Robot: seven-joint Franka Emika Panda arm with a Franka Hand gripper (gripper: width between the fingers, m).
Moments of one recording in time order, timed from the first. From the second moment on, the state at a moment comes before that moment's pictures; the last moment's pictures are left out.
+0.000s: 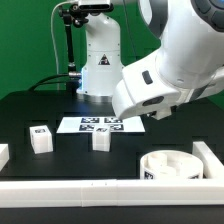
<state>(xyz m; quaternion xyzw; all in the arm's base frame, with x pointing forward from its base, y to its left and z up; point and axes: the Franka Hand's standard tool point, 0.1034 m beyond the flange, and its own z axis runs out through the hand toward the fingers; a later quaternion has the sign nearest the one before) 0.514 0.082 0.074 -0.91 -0.13 0.39 0.05</state>
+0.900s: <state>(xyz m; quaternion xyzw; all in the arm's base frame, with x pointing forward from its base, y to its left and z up) 0.562 0.076 0.096 -0.99 -0.12 0.08 0.05</state>
